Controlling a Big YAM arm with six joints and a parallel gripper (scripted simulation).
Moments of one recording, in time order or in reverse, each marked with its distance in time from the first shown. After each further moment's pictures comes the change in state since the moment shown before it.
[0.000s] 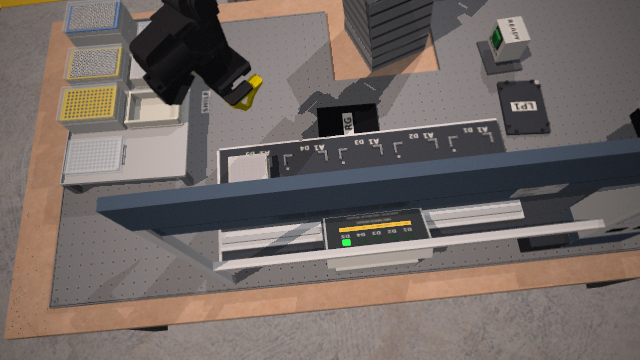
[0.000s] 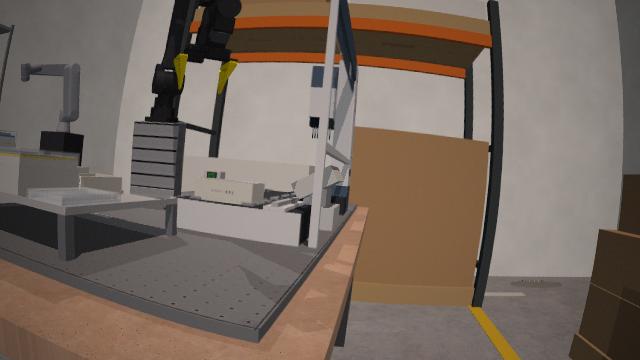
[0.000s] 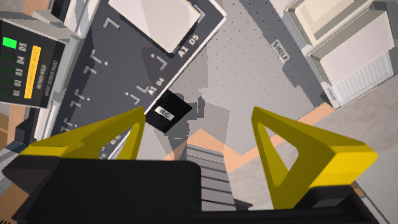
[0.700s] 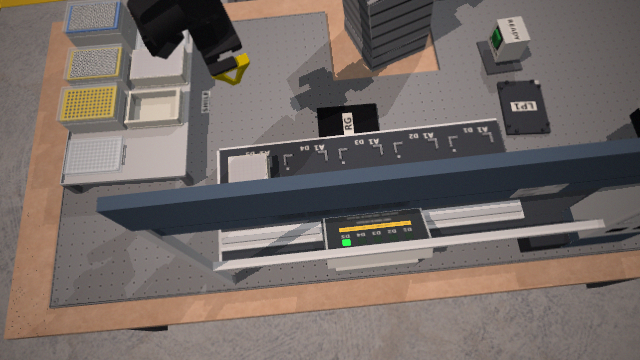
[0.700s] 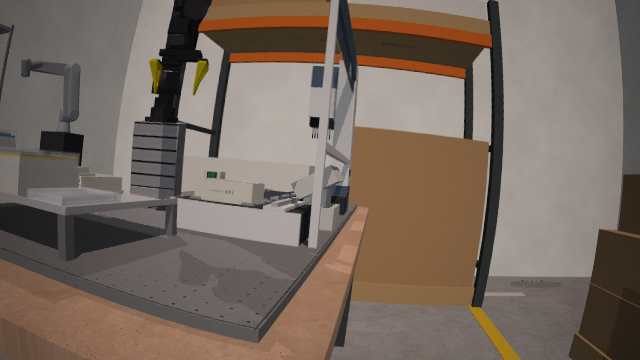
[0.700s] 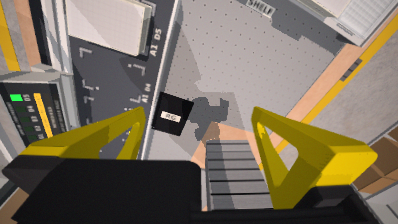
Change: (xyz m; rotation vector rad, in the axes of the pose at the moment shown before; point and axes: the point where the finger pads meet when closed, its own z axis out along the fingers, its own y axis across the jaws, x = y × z) arm 0.040 -0.053 0.005 0.002 -0.005 0.379
